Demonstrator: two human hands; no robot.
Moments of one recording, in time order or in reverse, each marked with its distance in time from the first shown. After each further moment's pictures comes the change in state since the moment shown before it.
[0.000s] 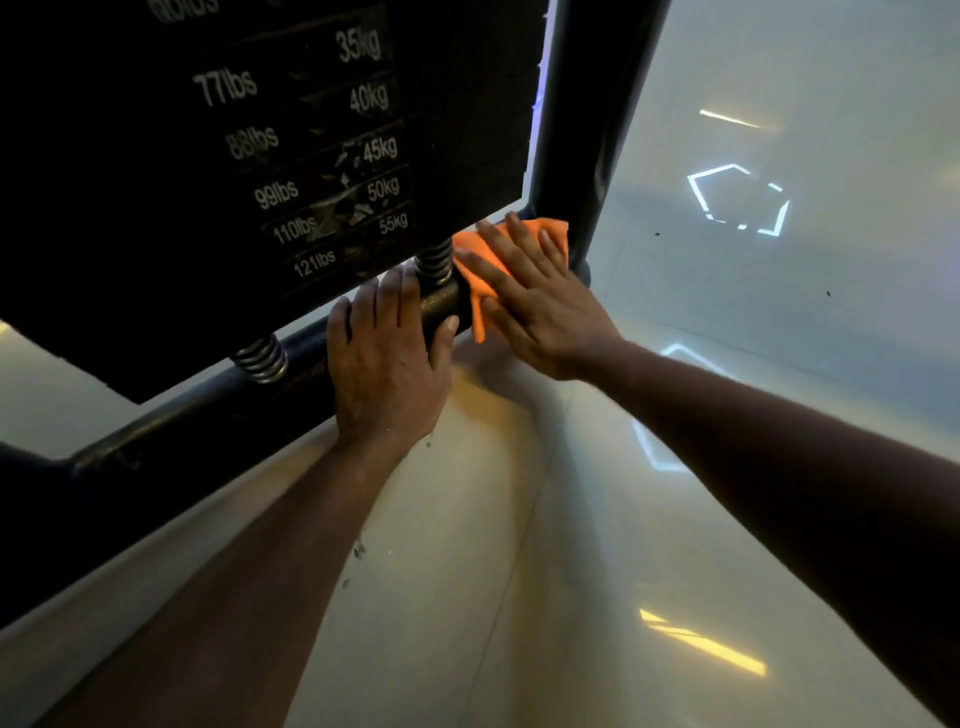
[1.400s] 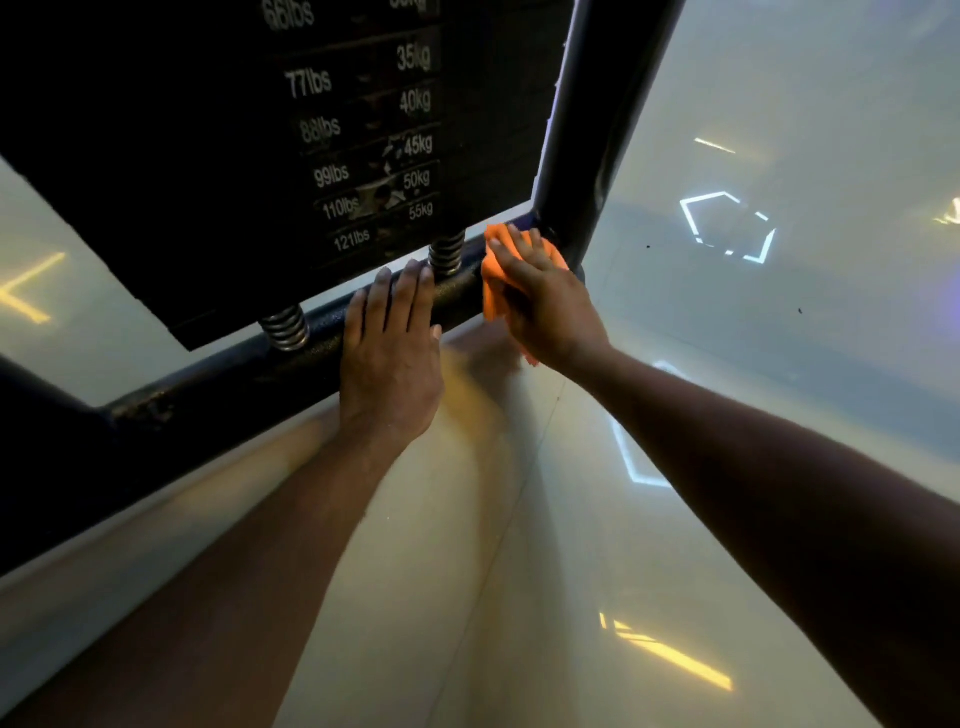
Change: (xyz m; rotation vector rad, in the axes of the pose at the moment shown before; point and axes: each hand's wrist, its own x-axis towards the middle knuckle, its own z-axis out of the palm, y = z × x) left_hand -0.023 -0.004 -0.016 -0.014 -0.070 0.054; right_hand -0.006 -0.032 -0.017 0.168 0.002 0.276
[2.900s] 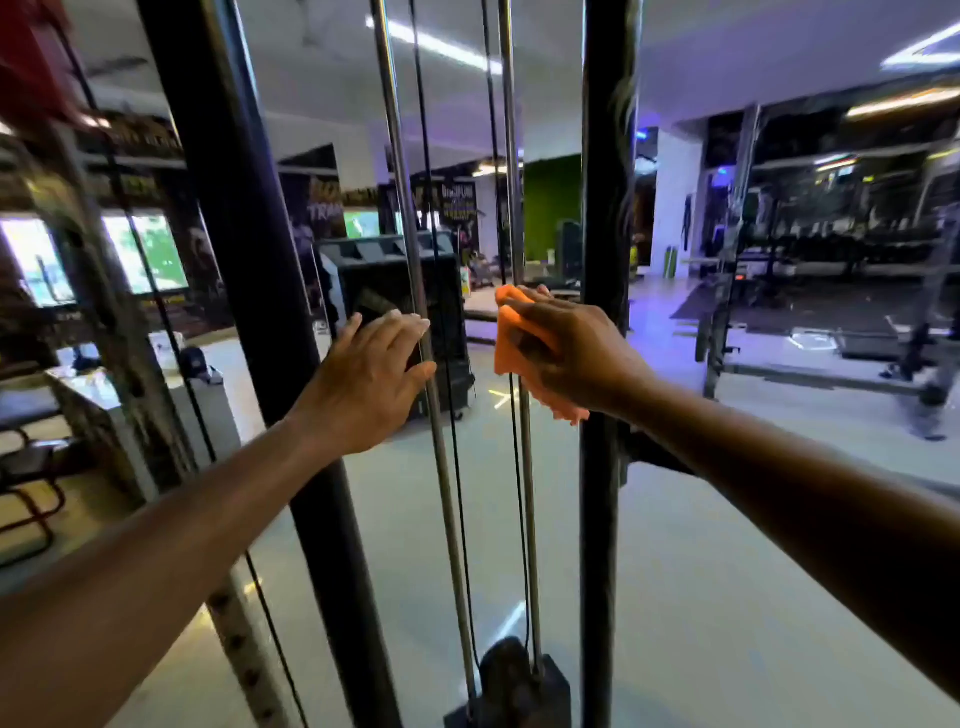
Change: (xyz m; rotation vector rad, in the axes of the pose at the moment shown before) left_hand 0.295 -0.022 -1.314 0.101 0.320 0.212; right_hand 0.055 -0.614 -1.192 0.084 0.419 -0.482
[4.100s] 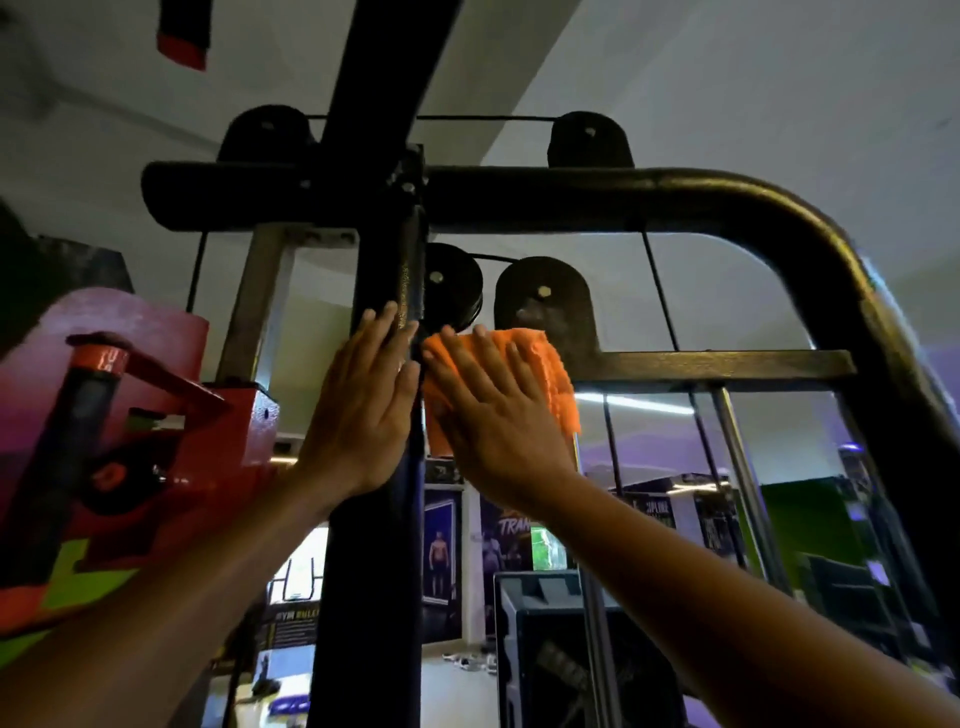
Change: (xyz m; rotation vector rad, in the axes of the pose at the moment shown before) left_hand 0.285 -0.223 -0.238 0.250 0.772 -0.109; right_hand 0.490 -0.115 -0.006 -0.260 0.655 -0.666
